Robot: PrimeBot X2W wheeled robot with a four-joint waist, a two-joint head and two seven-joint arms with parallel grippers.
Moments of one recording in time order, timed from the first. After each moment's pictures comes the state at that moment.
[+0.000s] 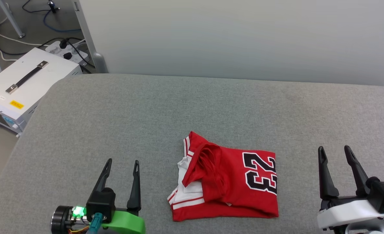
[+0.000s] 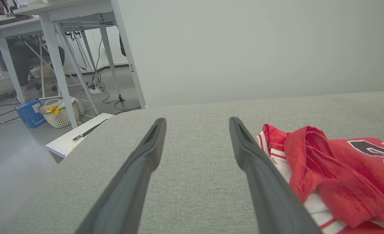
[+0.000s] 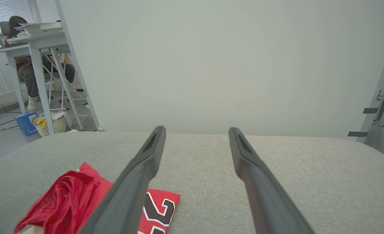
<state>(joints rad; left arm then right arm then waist) 0.06 0.10 -0.14 0.08 -0.03 0.03 -0.26 0.06 -0.05 -0.05 -0.01 0.15 0.13 -0.26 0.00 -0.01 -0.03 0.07</state>
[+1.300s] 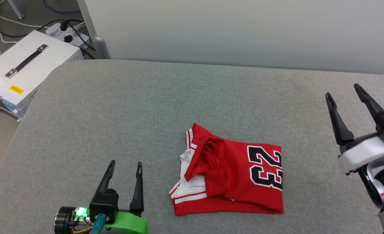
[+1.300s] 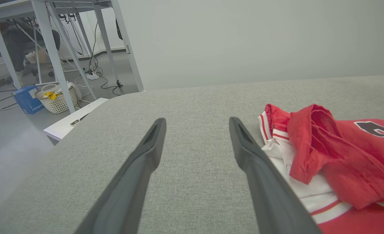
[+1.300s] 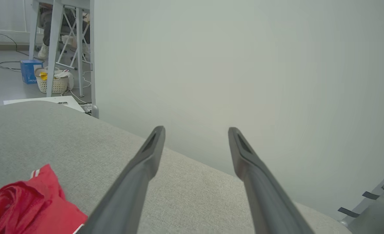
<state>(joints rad) 0.07 0.10 -0.15 0.08 -0.03 0.04 -0.26 -0.23 -0.34 0.09 0.03 0.16 0.13 -0.13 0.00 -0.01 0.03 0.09</state>
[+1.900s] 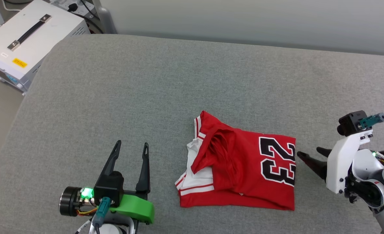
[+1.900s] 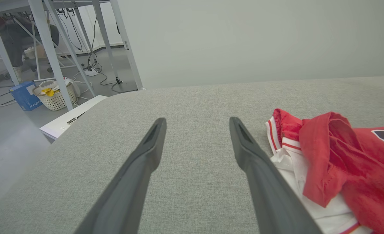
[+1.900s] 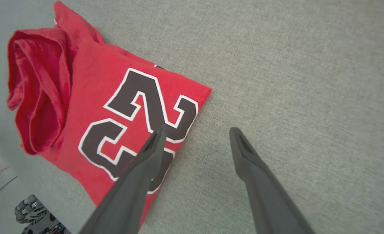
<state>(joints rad) -0.02 0.08 -0.17 0.08 -0.03 0.03 -0.26 -0.33 -0.49 0.35 0.20 0.74 0.13 0.58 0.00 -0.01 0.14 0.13</state>
